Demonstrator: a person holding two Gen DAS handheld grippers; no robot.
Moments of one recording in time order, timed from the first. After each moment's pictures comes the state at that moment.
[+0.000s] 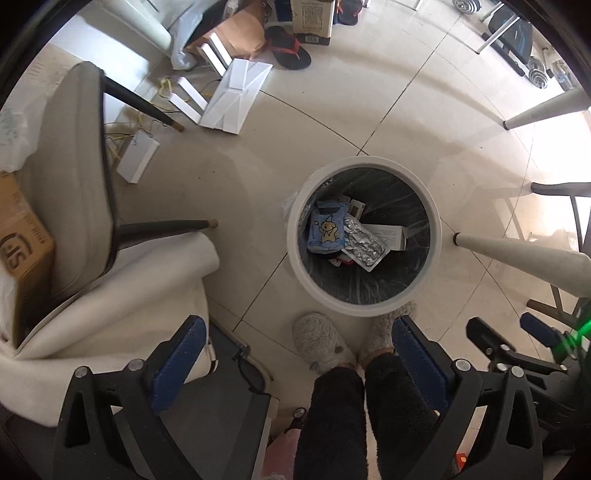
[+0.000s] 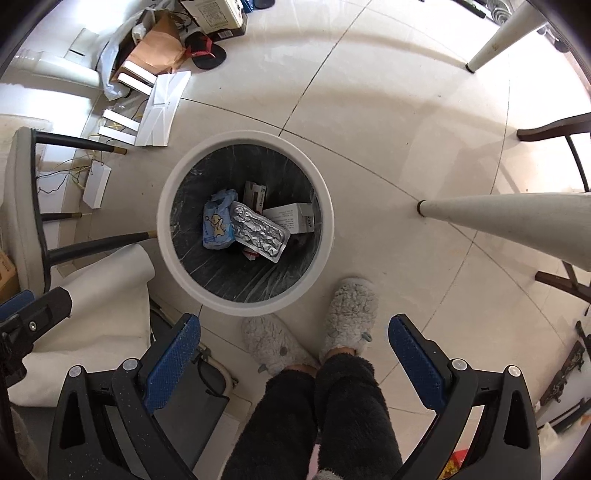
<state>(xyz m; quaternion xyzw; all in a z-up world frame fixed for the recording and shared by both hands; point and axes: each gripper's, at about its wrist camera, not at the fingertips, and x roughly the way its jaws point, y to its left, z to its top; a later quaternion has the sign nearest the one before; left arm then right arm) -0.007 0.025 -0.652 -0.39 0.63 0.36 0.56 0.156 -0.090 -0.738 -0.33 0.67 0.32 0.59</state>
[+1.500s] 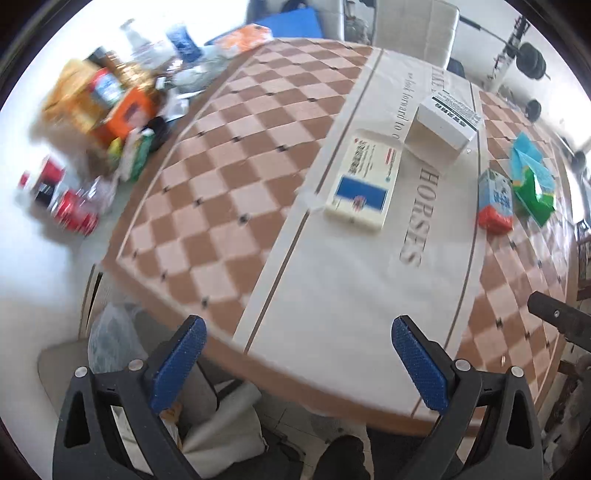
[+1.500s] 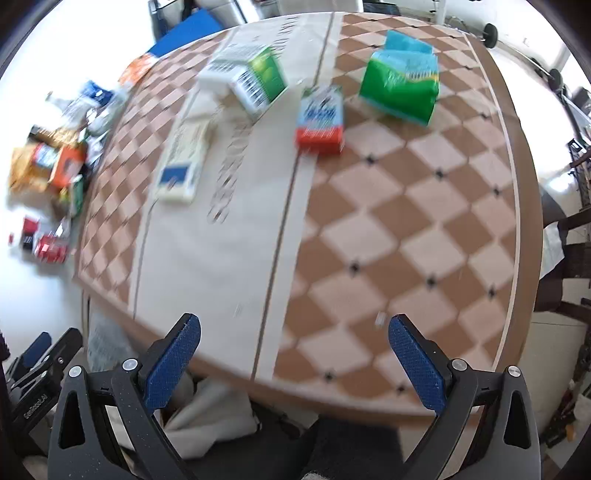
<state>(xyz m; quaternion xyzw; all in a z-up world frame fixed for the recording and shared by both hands) 0.201 0.172 -0.282 -0.23 0.57 0.38 0.70 0.376 0.009 -0.301 -0.15 0.63 0.31 0.70</state>
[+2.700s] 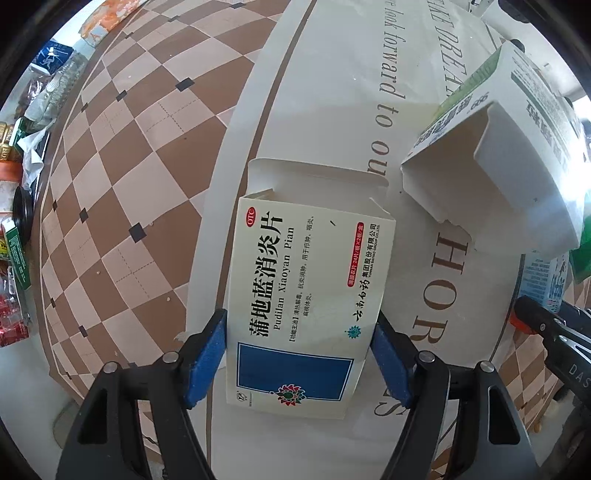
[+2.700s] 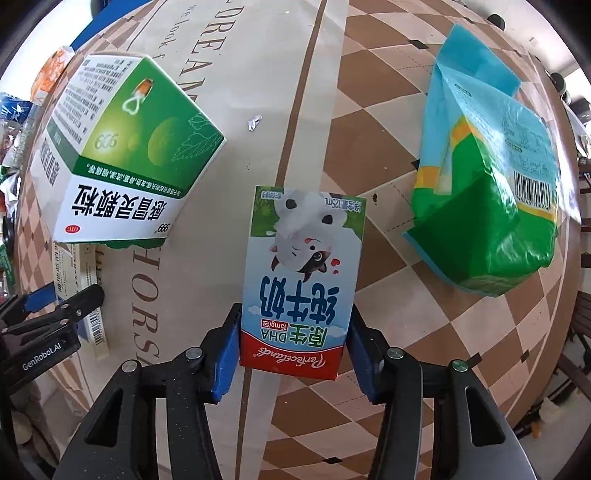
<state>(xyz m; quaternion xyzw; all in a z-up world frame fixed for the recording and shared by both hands) 0.337 0.270 -0.379 -0.25 0.66 0.27 0.65 0.509 0.153 -0.400 -0.20 0.67 0.25 0.67</state>
